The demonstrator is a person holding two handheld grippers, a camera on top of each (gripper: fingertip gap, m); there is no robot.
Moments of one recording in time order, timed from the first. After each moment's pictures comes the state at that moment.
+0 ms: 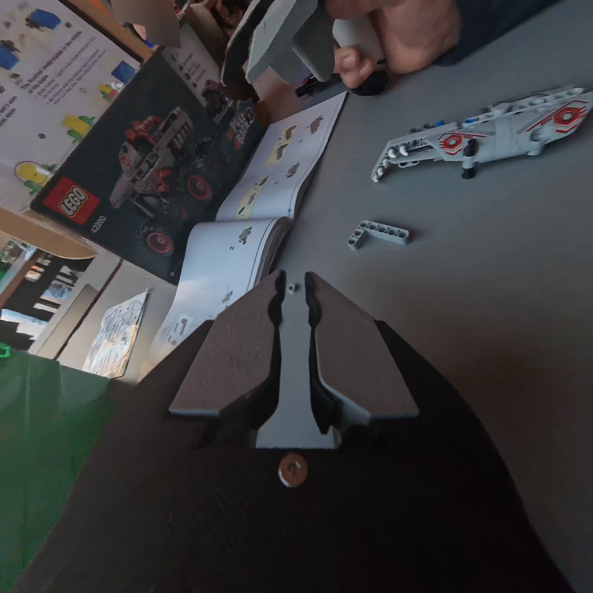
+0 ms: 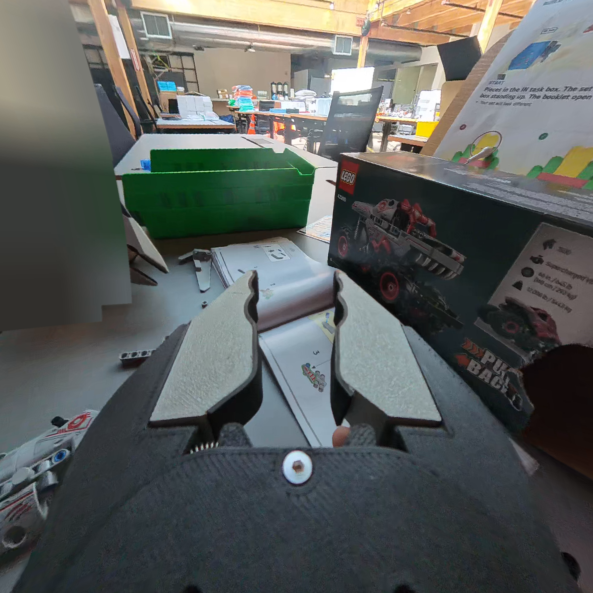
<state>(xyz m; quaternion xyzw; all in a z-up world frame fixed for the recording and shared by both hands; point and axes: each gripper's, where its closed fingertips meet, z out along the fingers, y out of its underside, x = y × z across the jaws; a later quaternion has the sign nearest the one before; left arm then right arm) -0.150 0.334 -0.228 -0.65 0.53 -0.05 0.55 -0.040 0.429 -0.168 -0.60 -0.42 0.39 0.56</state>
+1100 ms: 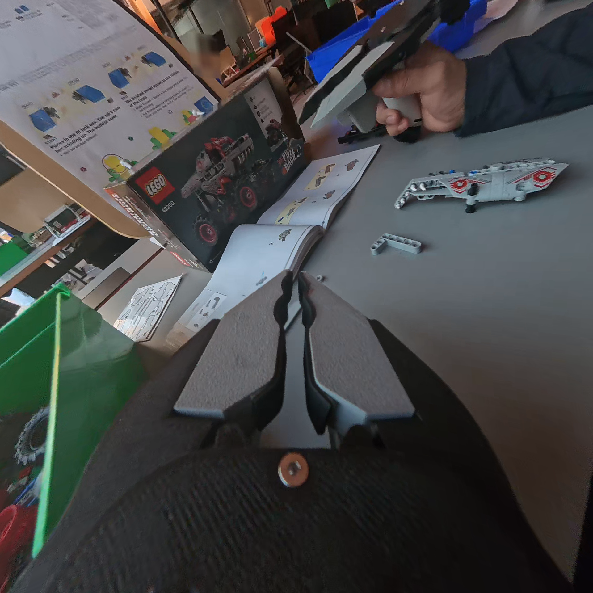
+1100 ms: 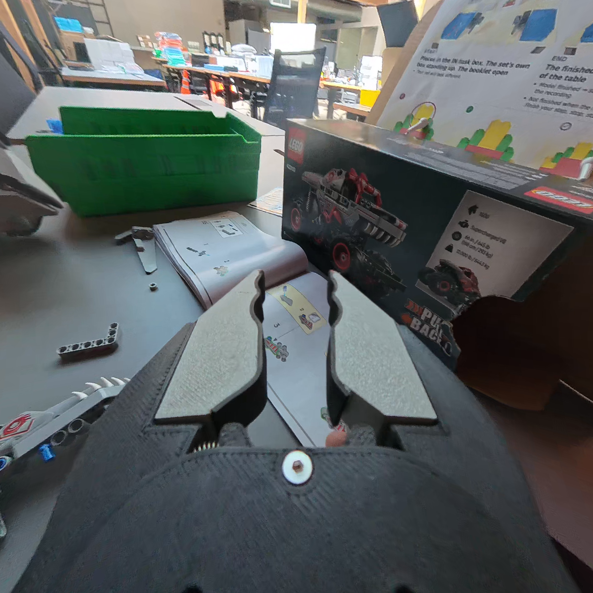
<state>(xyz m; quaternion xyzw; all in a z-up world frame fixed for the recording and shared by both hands) -0.195 0.320 -0.195 -0.64 0.45 -0.10 0.61 -0.018 0.449 -0.179 -0.65 -0.39 0.30 0.58</state>
